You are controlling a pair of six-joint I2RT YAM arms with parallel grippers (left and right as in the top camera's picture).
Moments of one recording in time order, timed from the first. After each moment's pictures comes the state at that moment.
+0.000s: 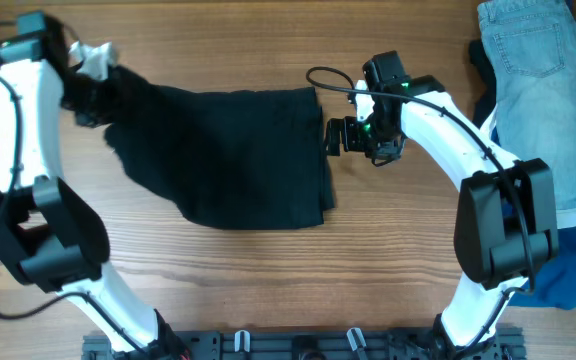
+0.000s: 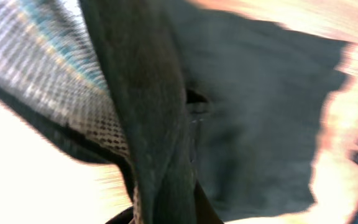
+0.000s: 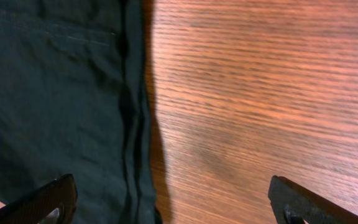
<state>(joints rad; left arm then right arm) 0.26 1.99 1.82 -1.28 0.41 0.08 0.28 1.96 1.41 -0.86 -0.31 0.23</state>
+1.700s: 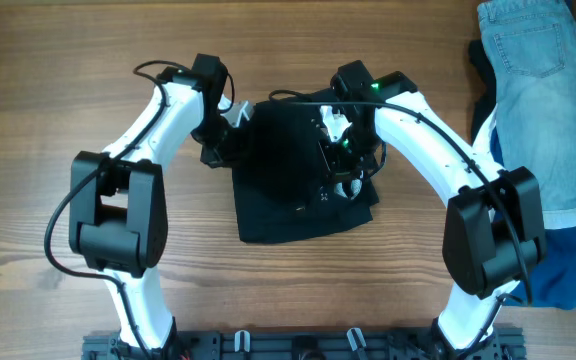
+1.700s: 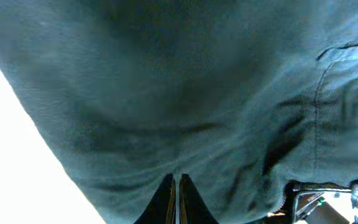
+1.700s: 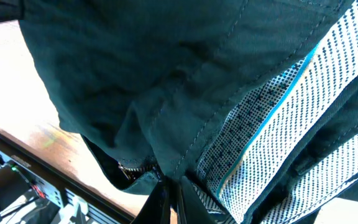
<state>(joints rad) -0.23 2.04 1.50 -1.09 0.48 -0.16 0.41 1.95 1.50 -1.16 -0.42 0.13</state>
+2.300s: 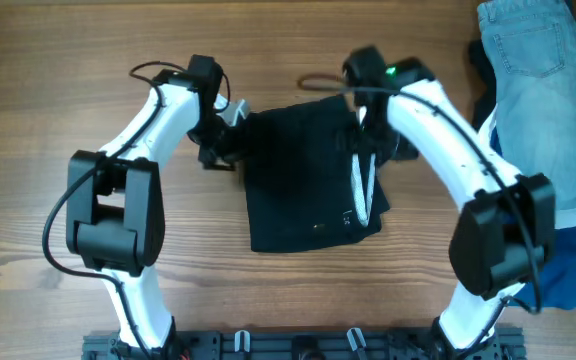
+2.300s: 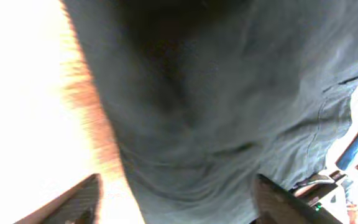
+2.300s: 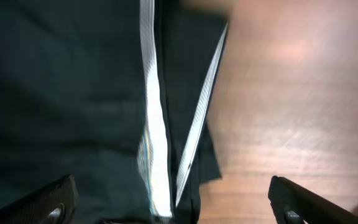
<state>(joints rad) -0.20 2.05 1.48 -1.04 0.50 -0.16 0.36 1.92 1.63 -1.26 0.03 0.32</state>
